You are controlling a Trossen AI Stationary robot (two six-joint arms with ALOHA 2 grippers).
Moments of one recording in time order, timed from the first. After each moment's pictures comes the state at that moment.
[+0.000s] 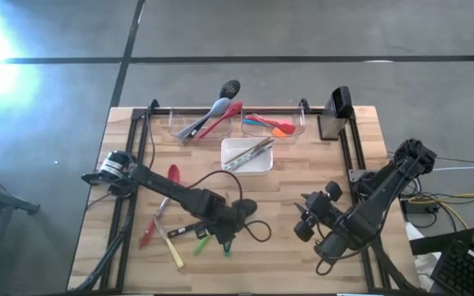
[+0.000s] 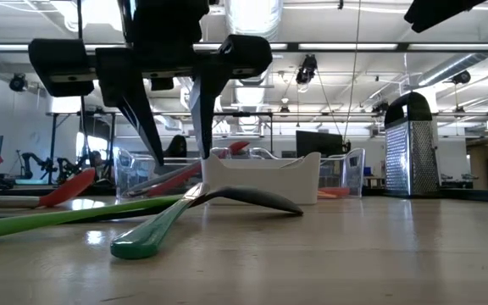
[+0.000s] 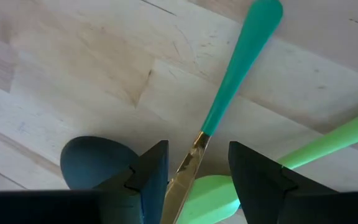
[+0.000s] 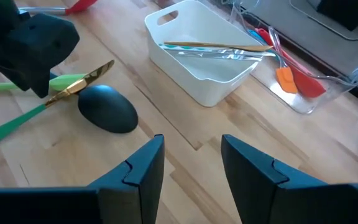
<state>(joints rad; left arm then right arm) -0.33 1.88 1.41 -0.74 -0.01 0.84 0.78 1.54 1.29 -1.30 0.91 1.47</state>
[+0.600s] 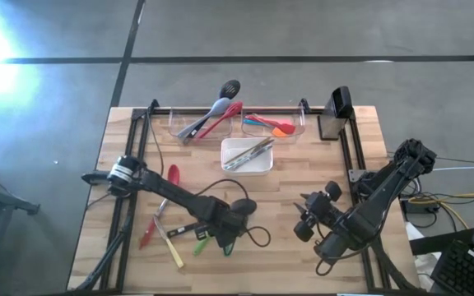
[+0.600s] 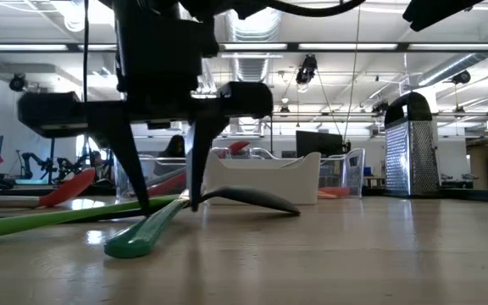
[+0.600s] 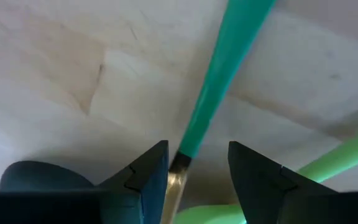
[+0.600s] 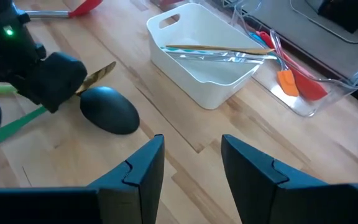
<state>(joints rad) -0.34 1.97 1.40 -0.73 -0.01 0.87 0.78 1.54 1.29 -1.29 0.92 1.47</state>
